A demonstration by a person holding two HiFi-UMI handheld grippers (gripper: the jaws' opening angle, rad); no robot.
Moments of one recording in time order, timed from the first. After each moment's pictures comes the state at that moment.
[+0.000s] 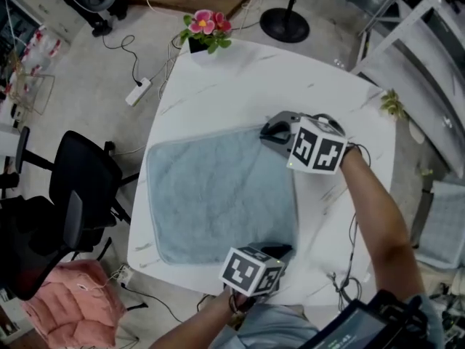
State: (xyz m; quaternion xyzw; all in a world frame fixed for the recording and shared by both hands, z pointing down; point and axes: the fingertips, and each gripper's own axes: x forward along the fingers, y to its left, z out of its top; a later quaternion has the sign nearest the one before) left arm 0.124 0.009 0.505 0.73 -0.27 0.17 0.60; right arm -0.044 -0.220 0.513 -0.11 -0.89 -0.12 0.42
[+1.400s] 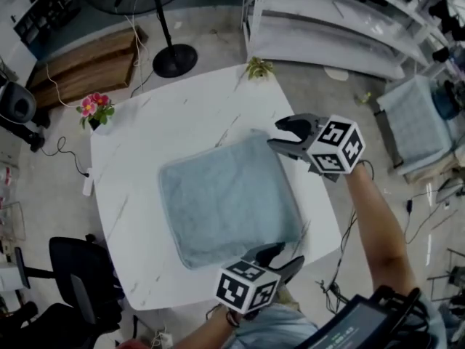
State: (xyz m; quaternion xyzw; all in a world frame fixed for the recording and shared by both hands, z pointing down) left arm 0.231 0.086 0.409 0.85 -0.10 0.20 0.48; right arm 0.242 -0.190 0.394 0.29 -0.91 0.14 0.27
